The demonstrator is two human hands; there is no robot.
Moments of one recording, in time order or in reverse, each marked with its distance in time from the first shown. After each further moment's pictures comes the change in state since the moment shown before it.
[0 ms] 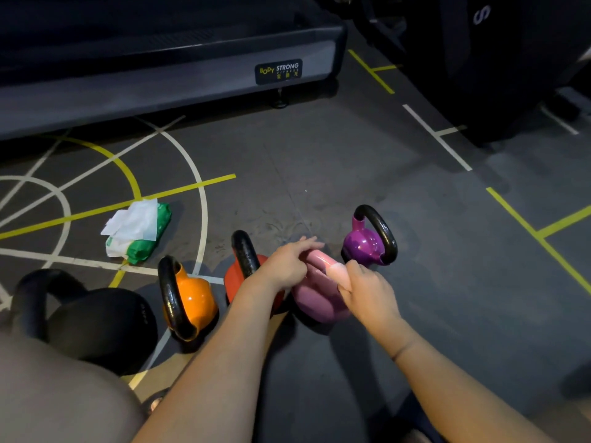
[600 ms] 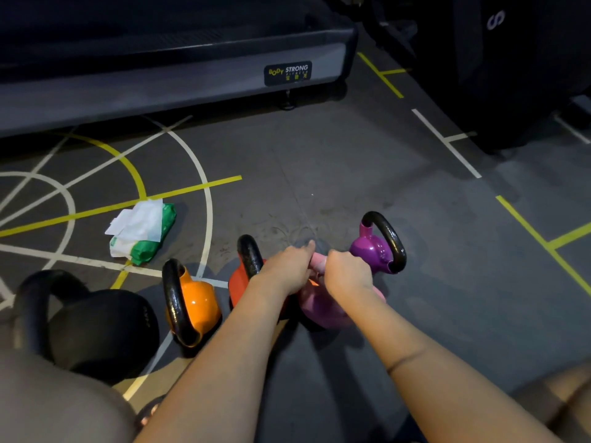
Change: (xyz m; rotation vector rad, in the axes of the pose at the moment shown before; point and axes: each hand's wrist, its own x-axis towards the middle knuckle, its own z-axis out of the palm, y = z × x) left_hand 0.009 0.002 -0.012 0.555 -0.046 -0.102; right_hand 0.058 -0.062 -0.019 -0.182 -0.266 0.098
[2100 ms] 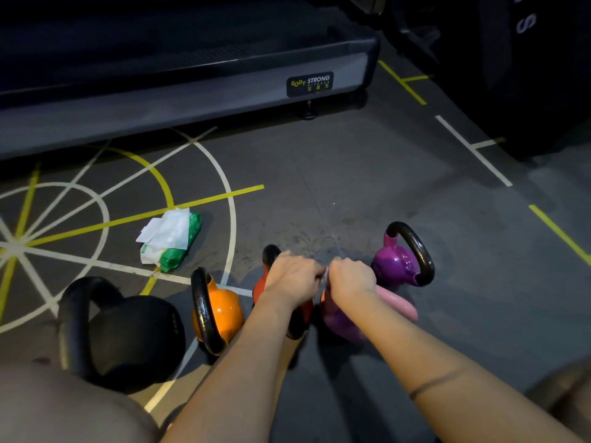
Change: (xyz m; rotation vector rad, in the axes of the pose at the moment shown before) left_hand -0.009 -0.034 -0.005 0.406 0.240 0.130; right_hand 0.013 -0.039 -0.004 -0.075 -0.071 -0.078
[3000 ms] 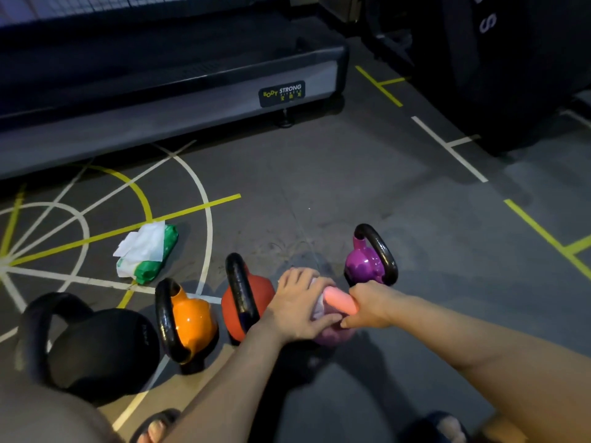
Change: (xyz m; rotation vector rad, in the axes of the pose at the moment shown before) left_hand 0.002 0.068 0.055 -0.241 0.236 0.216; right_hand -0.029 0.131 0.002 0.077 -0.332 -0.183
